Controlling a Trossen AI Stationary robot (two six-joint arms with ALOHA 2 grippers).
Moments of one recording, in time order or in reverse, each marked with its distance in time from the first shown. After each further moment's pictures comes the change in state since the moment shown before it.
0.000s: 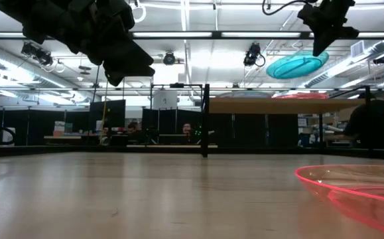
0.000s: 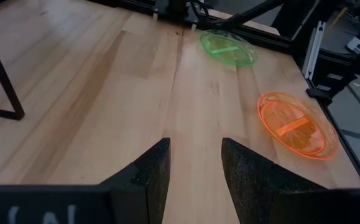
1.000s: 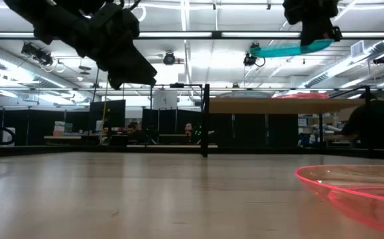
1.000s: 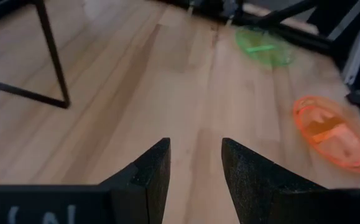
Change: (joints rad) left arm 0.096 0.000 0.035 -0.099 0.000 0.002; right arm 0.554 -0.002 -0.136 0.052 -0.127 0.254
